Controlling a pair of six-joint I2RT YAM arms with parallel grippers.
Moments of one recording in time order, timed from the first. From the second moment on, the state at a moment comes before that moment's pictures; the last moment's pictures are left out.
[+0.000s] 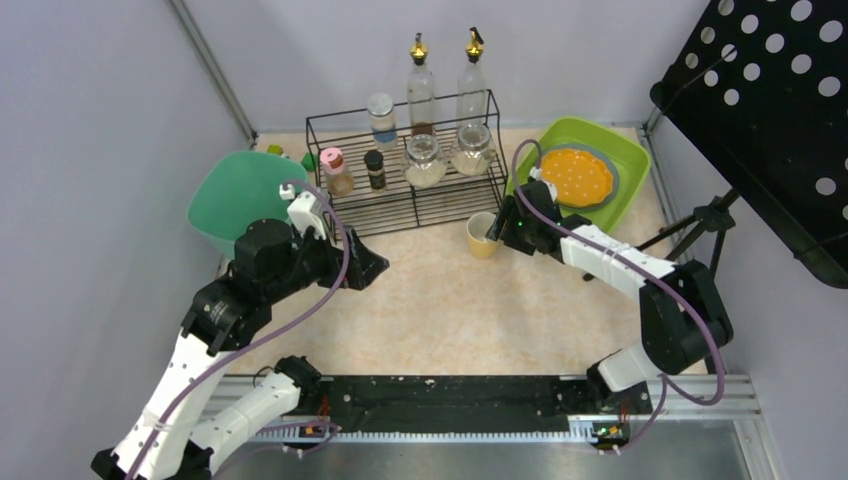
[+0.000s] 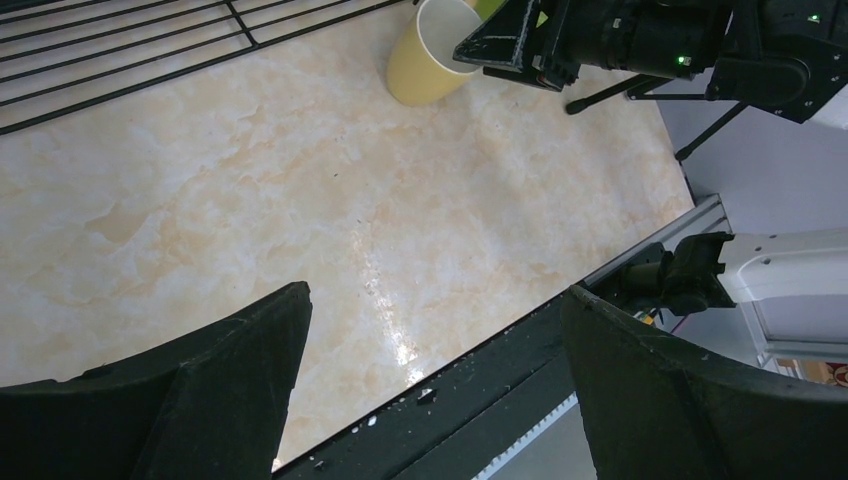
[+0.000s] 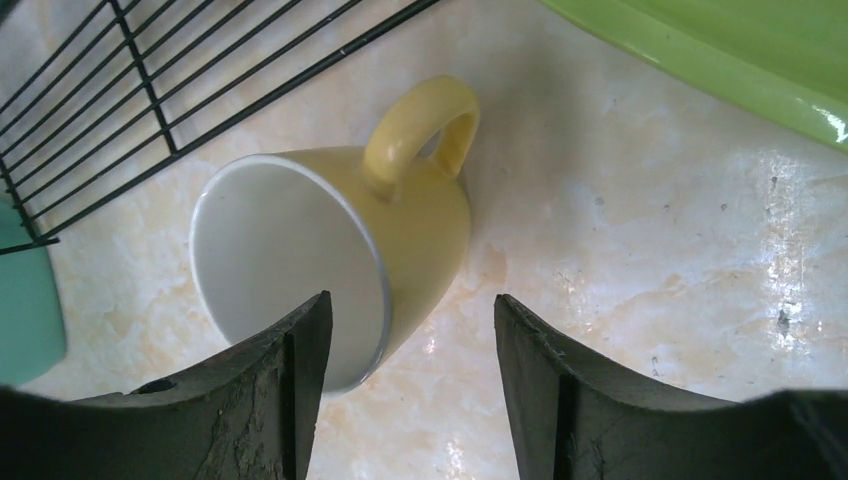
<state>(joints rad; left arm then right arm) -0.54 0.74 1.11 -0.81 0.17 -0.50 0.48 1.47 0.94 -0.28 0.07 0.77</state>
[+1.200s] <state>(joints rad) -0.54 0.74 1.10 -0.81 0.16 -0.49 0.48 1.44 0.96 -0.35 0.09 0.72</state>
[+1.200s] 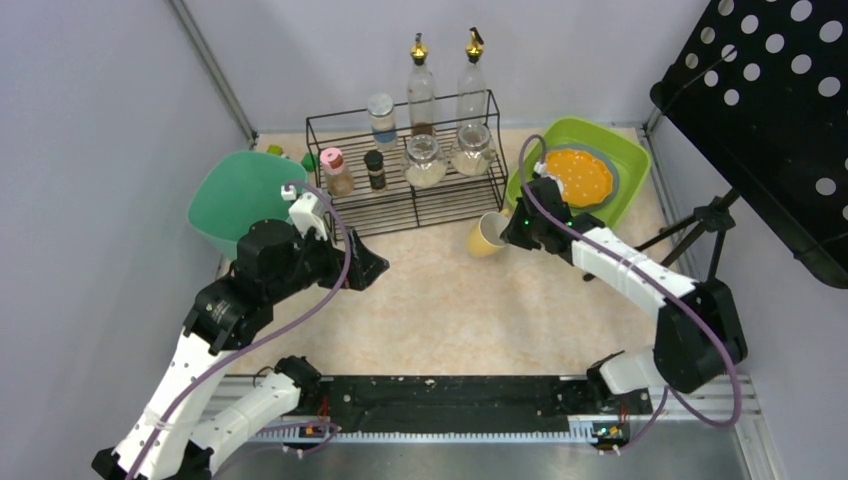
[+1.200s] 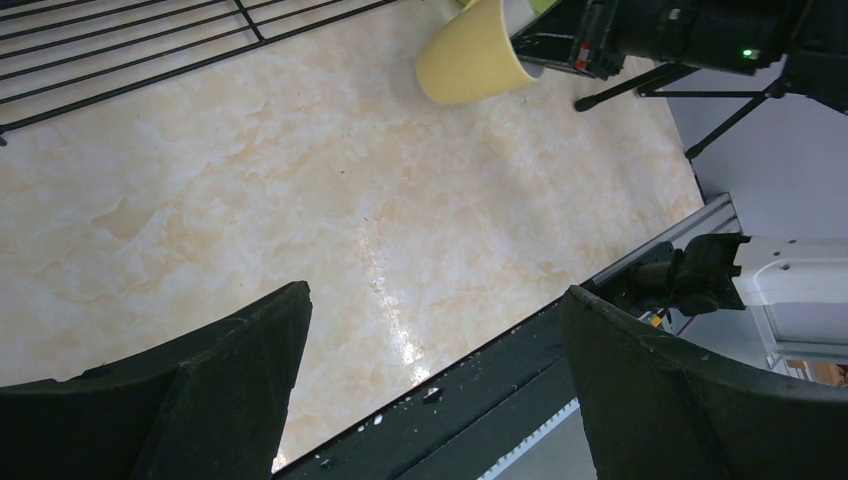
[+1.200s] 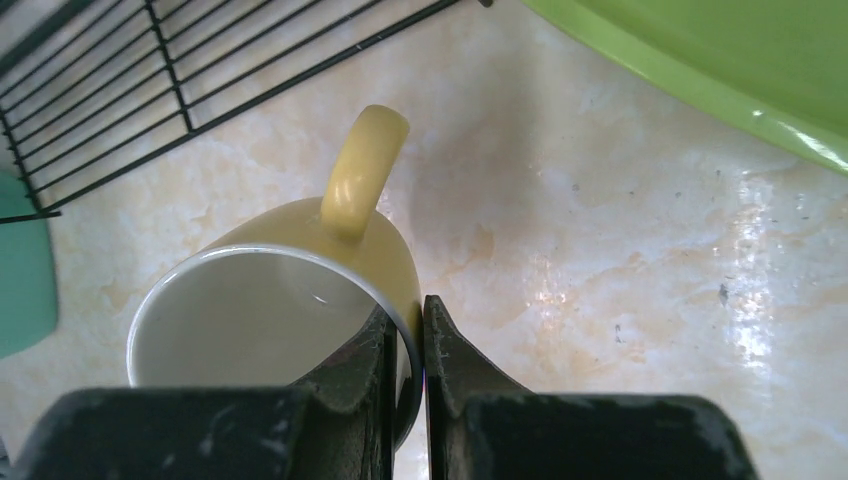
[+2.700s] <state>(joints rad) -0.54 0.78 1.10 -0.80 0.17 -0.46 0.14 1.48 1.17 -0.26 0.08 -0.04</state>
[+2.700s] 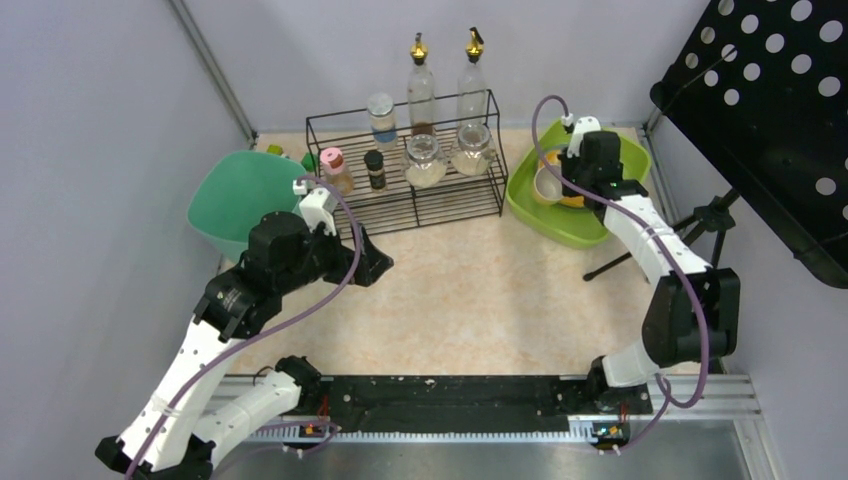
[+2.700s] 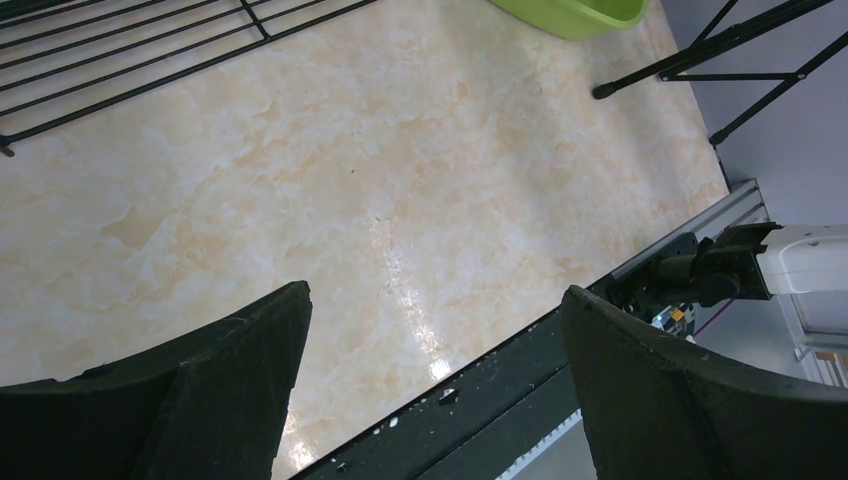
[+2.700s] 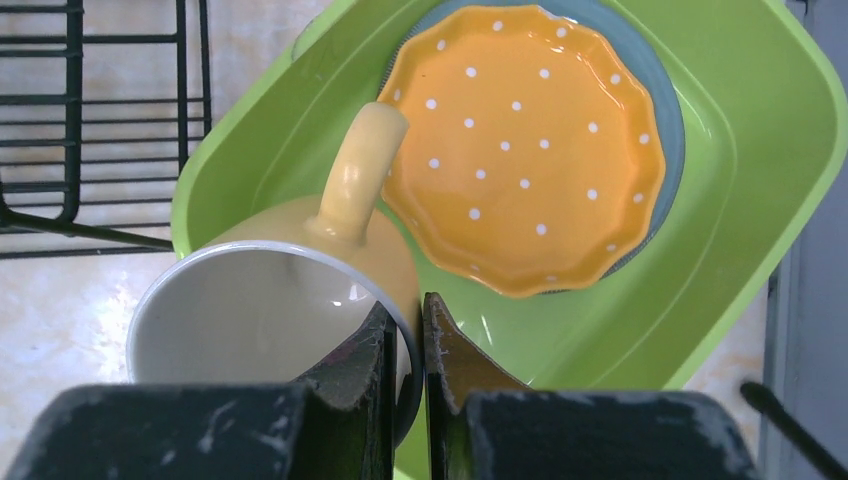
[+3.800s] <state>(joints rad) -0.54 0.79 1.06 -0.76 0.22 -0.41 -0.03 1.88 1.48 -0.53 -0.54 -0.66</state>
